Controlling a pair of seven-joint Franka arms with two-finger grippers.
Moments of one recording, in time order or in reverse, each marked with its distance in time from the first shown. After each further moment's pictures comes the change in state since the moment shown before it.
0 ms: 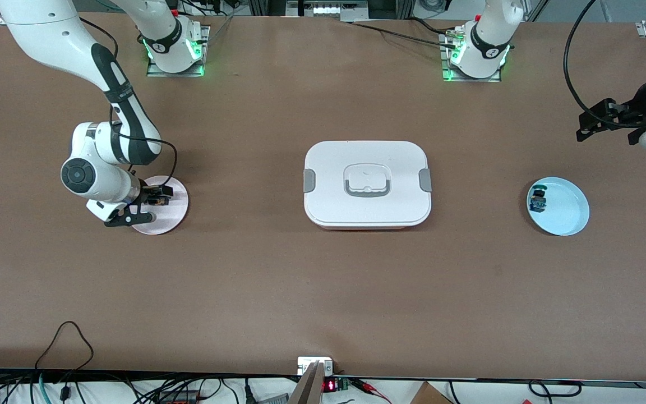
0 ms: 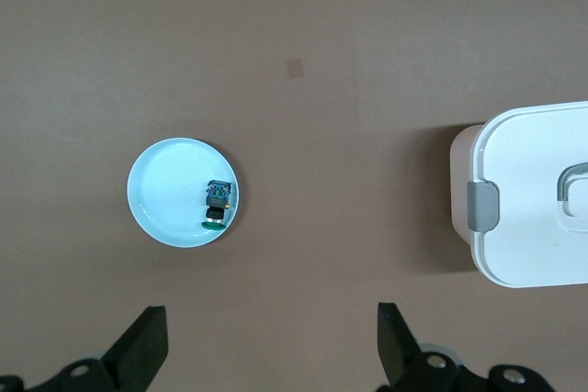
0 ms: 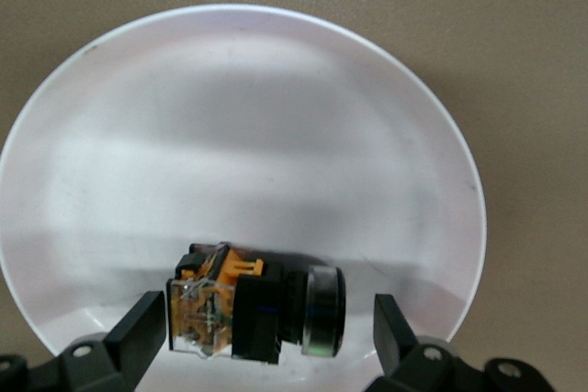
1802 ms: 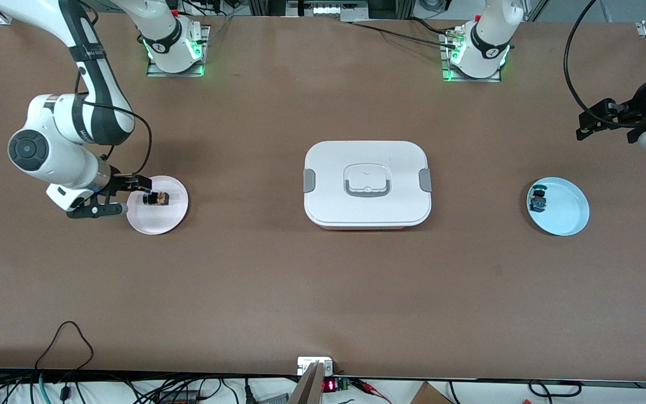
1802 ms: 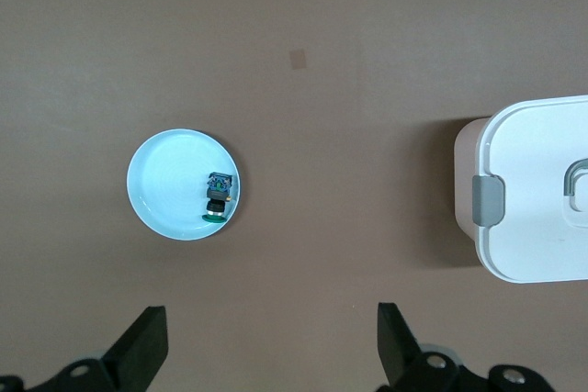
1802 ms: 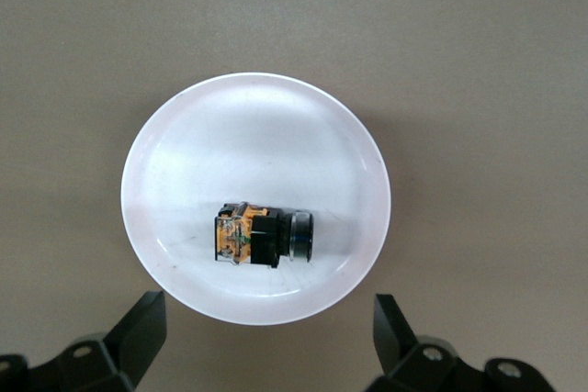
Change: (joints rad) left arm 0.003 -0.012 0.005 -0.025 0.000 0.000 0.000; right arm -0.005 -0.188 -0.005 0.020 0.000 -0.149 0.016
